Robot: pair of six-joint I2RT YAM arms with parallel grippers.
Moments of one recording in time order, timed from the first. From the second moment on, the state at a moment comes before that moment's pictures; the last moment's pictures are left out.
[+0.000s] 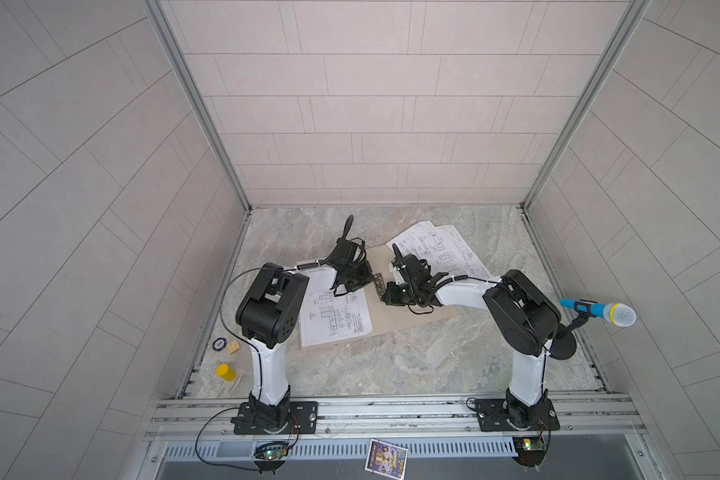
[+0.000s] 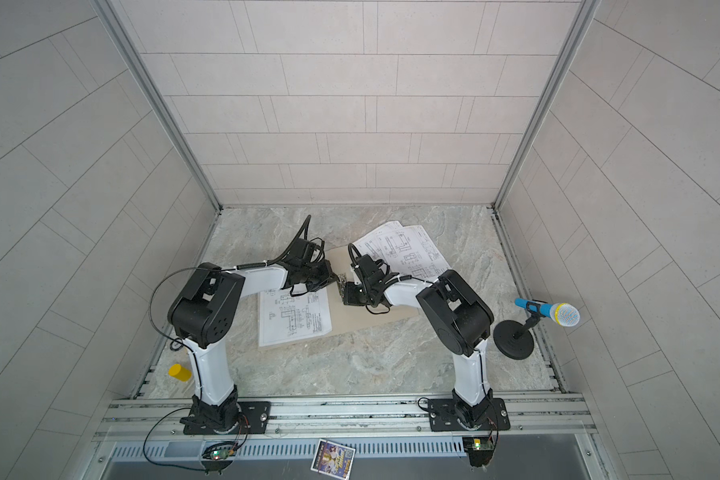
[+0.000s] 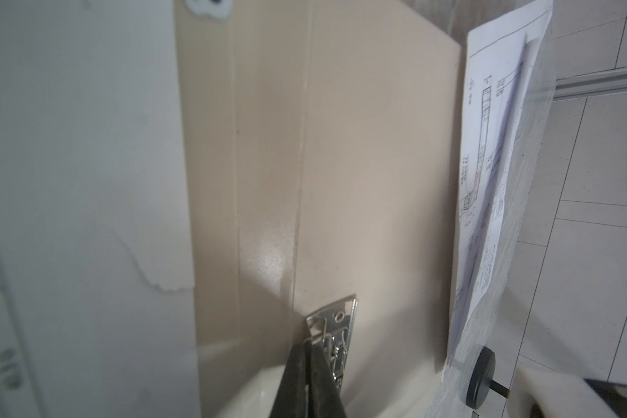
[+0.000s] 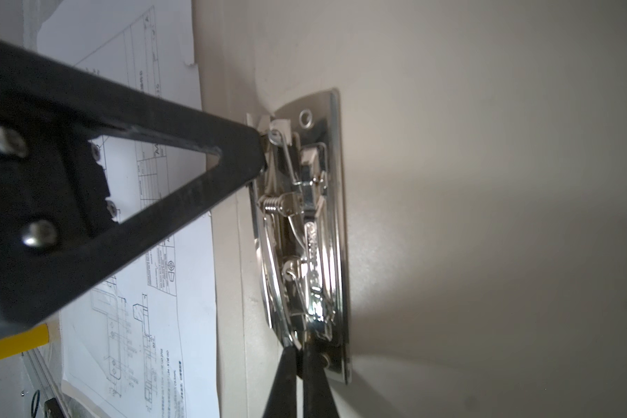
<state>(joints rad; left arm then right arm) -0.41 1.94 1.09 -0.07 0.39 -0.84 0.62 1.92 1.08 -0.08 -0.27 0.65</state>
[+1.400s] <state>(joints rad) -0.41 1.96 1.09 -0.01 0.43 -0.84 0.52 1.92 0.96 0.14 -0.46 0.75</state>
